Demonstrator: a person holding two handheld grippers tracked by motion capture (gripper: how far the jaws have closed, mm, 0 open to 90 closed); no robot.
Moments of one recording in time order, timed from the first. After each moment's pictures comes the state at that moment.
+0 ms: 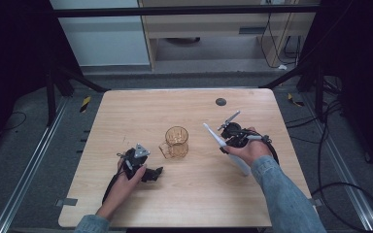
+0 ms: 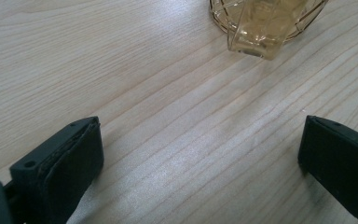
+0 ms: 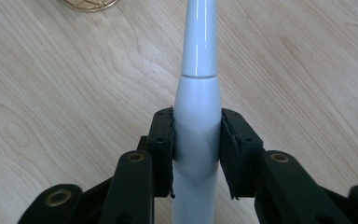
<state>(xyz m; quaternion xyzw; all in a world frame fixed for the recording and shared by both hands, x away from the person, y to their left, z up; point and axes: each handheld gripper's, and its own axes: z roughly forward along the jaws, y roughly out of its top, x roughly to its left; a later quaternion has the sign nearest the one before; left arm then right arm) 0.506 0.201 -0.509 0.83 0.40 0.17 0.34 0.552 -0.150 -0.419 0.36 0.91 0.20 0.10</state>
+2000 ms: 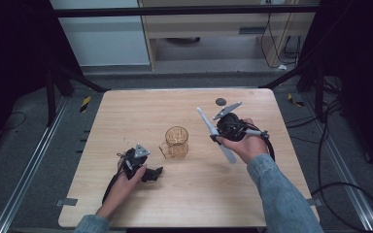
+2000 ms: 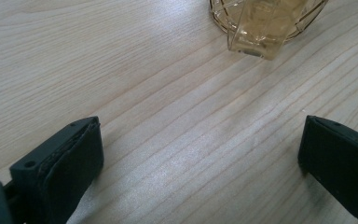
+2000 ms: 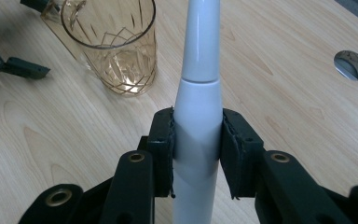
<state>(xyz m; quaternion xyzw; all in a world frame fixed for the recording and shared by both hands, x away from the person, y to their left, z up) 0.506 0.201 -0.509 0.83 0.40 0.17 0.34 0.540 -0.131 -0.368 0.33 0.88 0.30 0.15</state>
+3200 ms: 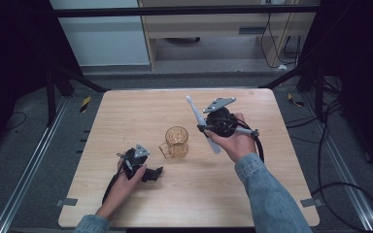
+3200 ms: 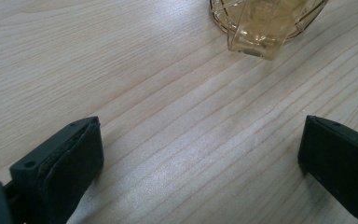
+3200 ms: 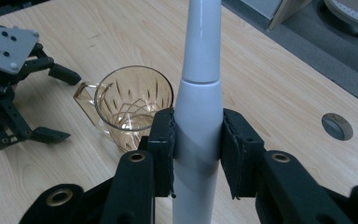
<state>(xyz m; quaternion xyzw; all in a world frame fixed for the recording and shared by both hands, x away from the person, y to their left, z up) 0.506 0.201 -0.509 0.83 0.40 0.18 0.34 0.535 -0.101 -0.343 0.31 0.85 0.37 0.20</state>
